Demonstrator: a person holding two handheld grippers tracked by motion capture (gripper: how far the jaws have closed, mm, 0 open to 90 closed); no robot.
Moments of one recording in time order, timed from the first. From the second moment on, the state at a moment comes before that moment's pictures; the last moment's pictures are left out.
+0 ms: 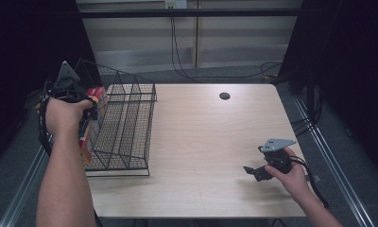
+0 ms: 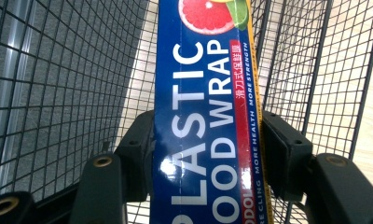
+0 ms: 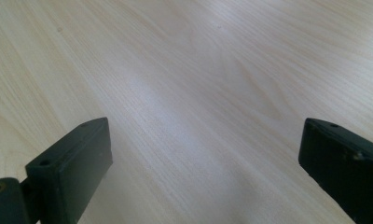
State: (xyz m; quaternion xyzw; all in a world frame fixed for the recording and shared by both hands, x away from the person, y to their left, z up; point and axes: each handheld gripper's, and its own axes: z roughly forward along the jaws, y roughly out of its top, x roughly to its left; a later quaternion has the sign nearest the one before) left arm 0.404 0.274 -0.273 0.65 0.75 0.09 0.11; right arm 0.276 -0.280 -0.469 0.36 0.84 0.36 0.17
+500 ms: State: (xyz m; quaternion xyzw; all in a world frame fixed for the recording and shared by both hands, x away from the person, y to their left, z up) left arm 0.415 0.282 -0.284 0.64 0.76 0.08 0.11; right arm 0.276 -0.280 -0.470 0.36 0.84 0.36 0.17
